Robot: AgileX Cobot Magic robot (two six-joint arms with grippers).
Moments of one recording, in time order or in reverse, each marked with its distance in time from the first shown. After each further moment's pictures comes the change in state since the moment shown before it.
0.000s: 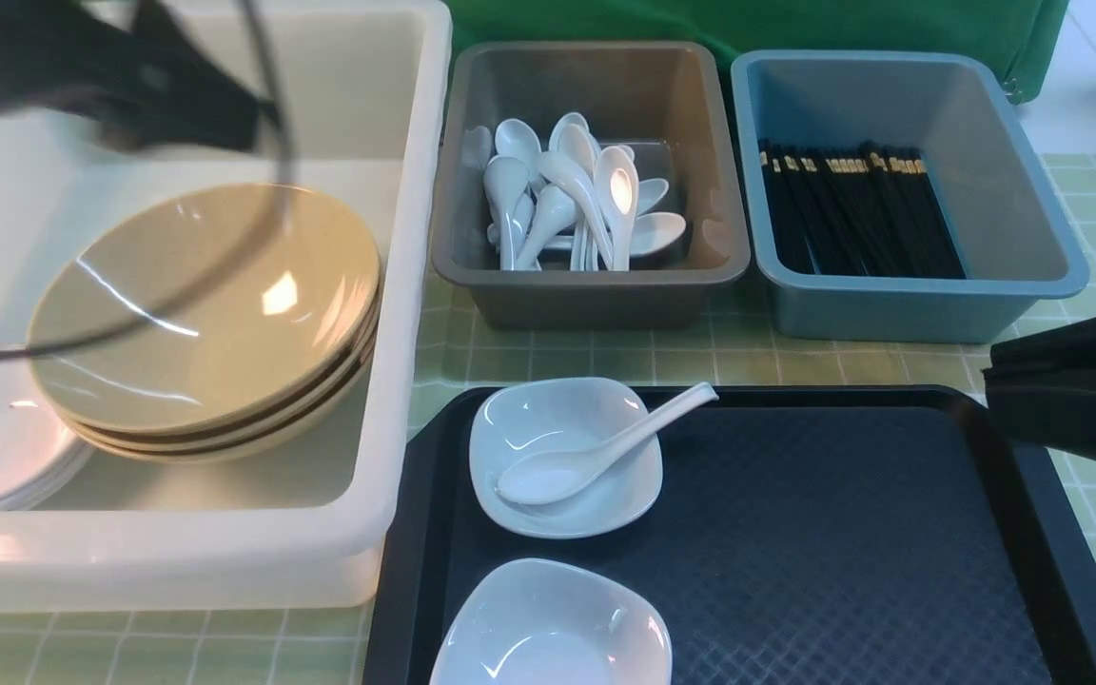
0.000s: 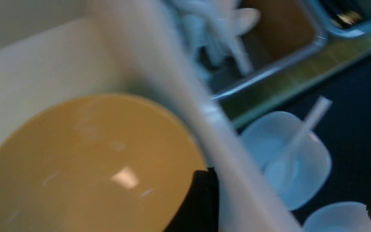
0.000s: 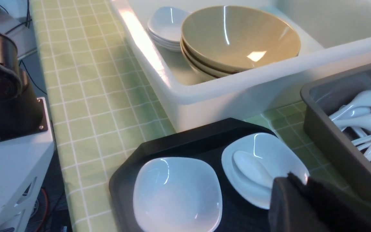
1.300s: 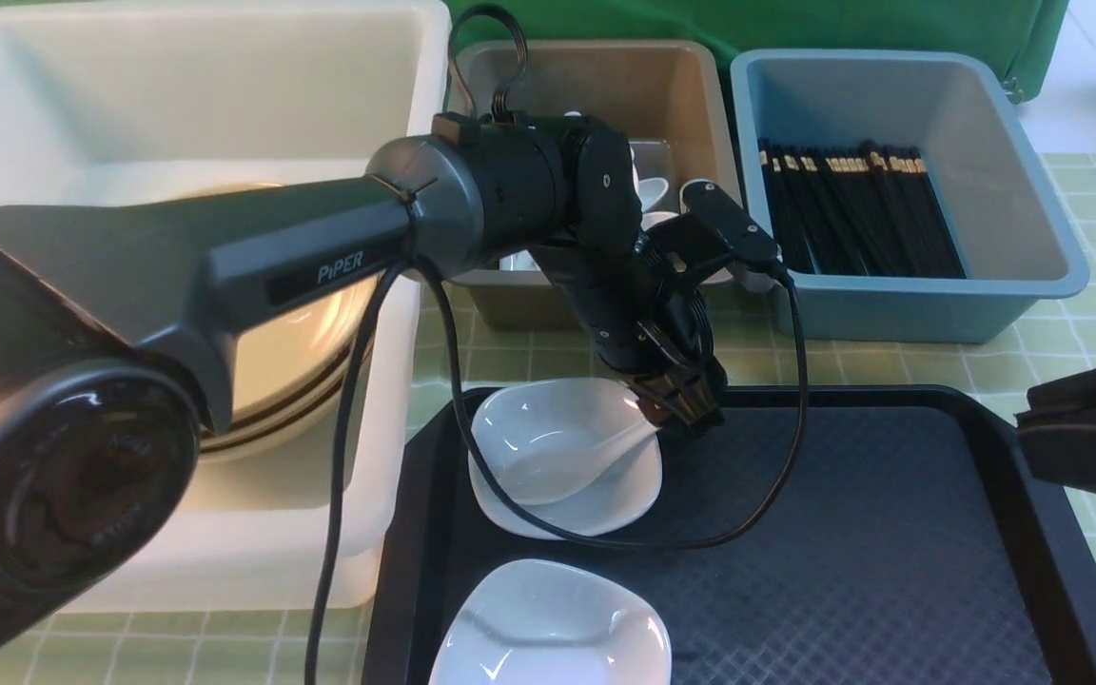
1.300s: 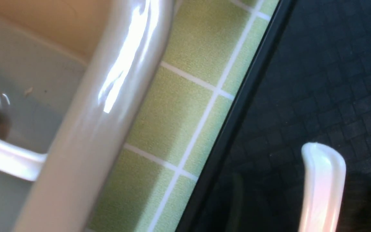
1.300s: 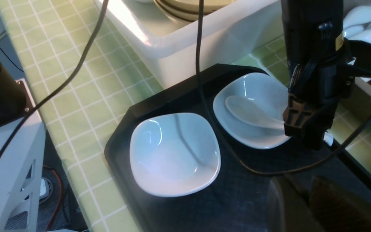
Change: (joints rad) right arm 0.000 0.000 0.000 -0.173 0.040 0.257; left arm -0.564 0.737 -0.250 0.264 -0.308 -0.060
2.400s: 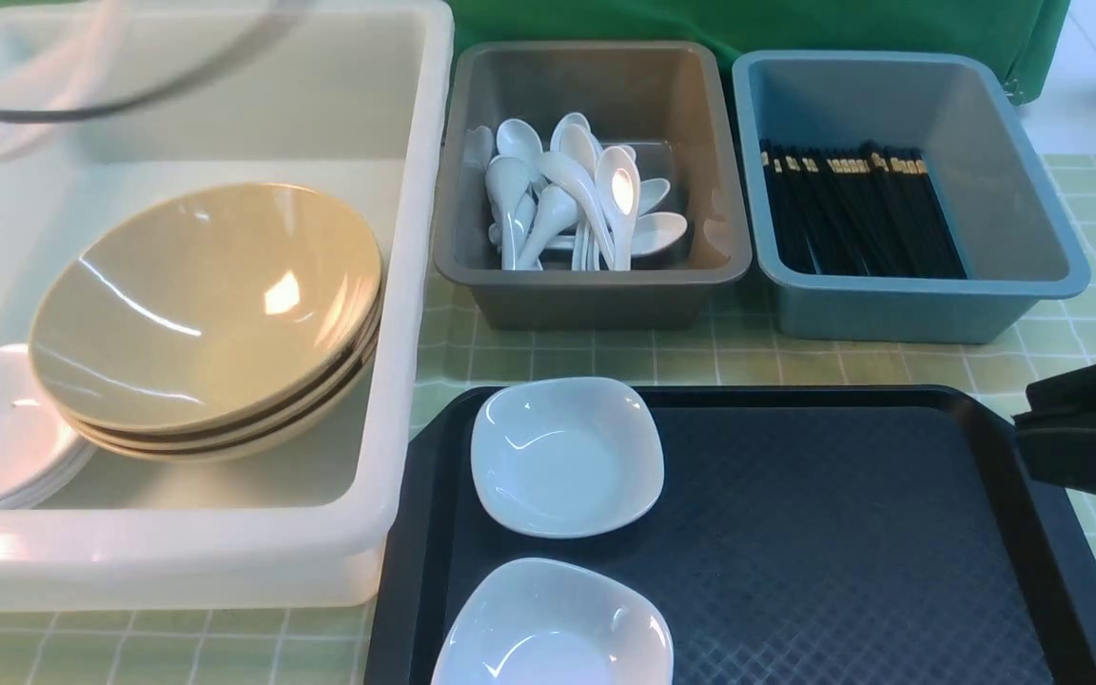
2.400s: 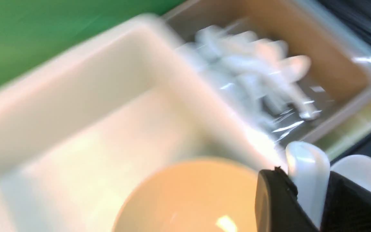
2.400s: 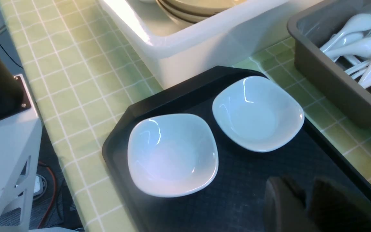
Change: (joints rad) right arm 0.000 0.000 0.000 0.000 -0.004 -0.034; left arm 0.718 -0.591 -0.173 -0.107 0.413 -0.093
